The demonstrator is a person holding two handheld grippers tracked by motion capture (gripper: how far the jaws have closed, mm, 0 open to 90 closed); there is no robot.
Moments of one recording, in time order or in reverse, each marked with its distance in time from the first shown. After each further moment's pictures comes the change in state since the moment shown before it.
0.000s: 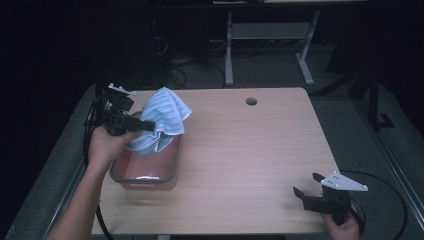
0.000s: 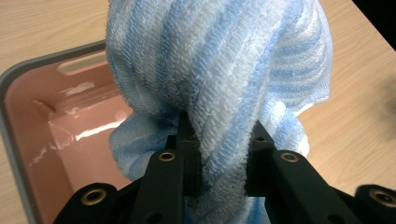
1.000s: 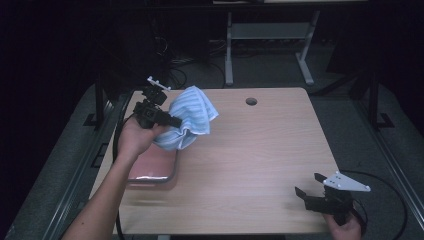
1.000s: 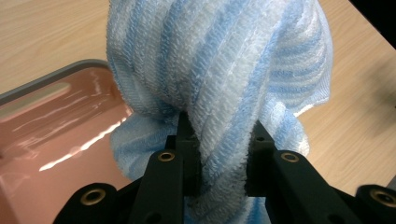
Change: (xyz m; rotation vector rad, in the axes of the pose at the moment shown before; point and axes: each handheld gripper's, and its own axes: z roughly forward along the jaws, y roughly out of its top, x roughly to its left) left arm -0.051 0.038 0.039 0.059 -0.031 0.101; right arm -0.004 -0.002 -0.002 -0.004 -0.004 0.007
